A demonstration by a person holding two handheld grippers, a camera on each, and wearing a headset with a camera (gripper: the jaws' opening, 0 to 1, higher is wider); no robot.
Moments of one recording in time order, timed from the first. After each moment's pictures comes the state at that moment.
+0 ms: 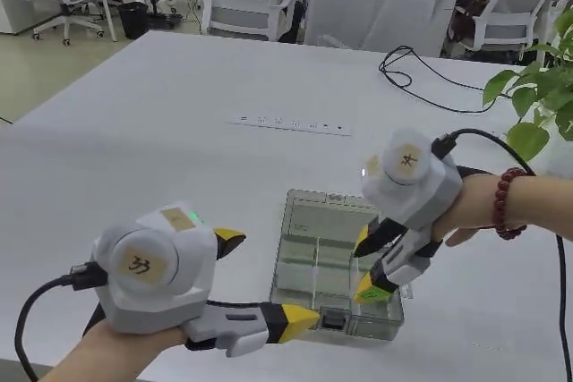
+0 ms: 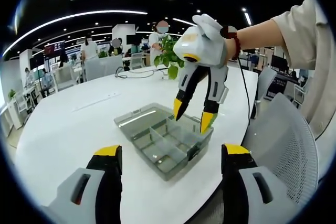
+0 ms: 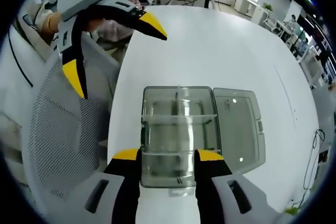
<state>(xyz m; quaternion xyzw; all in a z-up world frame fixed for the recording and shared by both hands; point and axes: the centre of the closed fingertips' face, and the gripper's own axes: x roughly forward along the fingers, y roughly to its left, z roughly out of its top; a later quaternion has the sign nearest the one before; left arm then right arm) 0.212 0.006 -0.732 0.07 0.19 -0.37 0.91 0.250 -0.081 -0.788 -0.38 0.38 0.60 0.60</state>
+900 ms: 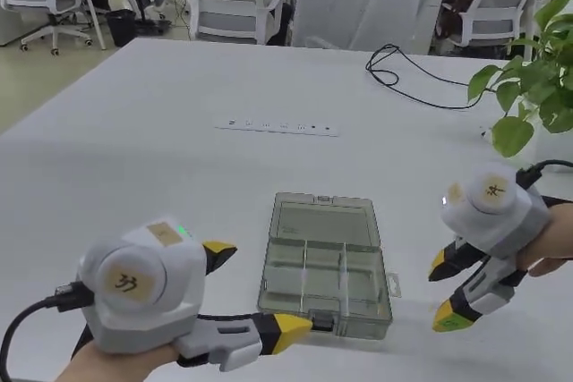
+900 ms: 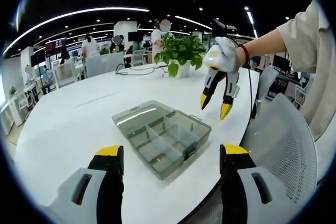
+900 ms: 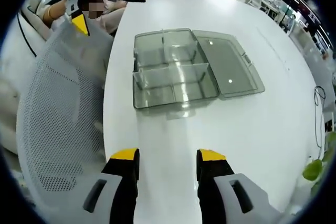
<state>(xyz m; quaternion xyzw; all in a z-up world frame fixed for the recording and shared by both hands) 0.210 0.000 -0.732 0.07 0.20 -0.36 0.91 0.251 -0.193 -0.818 -0.35 0.44 0.55 0.62</state>
